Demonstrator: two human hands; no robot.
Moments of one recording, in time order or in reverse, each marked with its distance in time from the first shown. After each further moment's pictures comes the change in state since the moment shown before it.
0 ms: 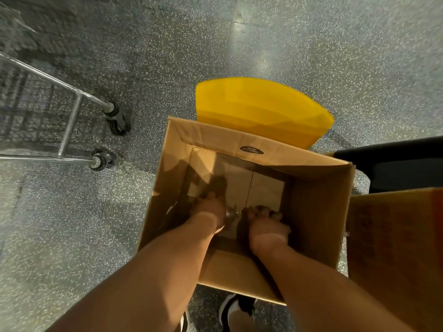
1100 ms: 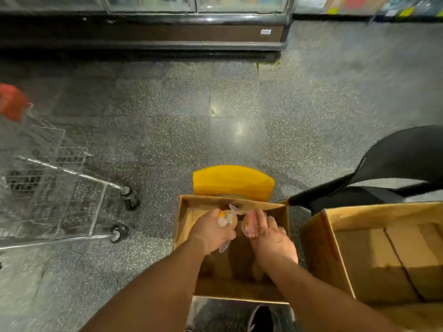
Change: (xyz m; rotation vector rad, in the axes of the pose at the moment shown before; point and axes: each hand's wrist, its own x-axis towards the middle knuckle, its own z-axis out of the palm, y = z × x) left_hand -0.190 0.011 -0.132 -0.611 0.294 0.202; right_hand -0.181 0.042 -0.105 0.516 0.452 0.043
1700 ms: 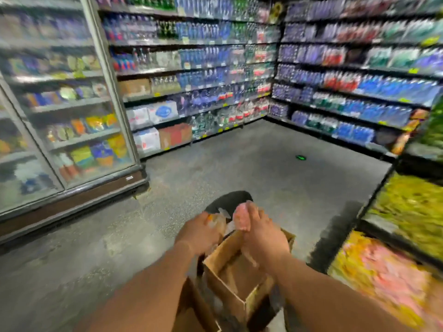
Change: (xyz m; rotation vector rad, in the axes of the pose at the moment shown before) left_hand -0.358 0.294 -0.057 0.441 -0.025 0.803; right_hand -0.406 0.086 -0.244 0.139 0.745 0.293
